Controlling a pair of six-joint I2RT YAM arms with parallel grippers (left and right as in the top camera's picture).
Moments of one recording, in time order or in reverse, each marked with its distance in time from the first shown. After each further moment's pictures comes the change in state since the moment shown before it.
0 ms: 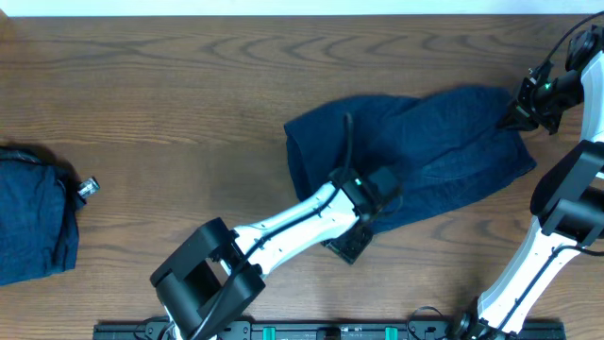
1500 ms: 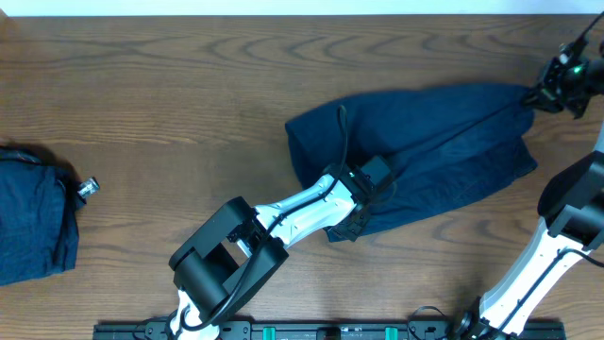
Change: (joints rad) left arm 0.071 0.115 -0.045 0.258 -0.080 -0.018; right arm -0.062 0.000 0.202 0.002 -0.022 -0.002
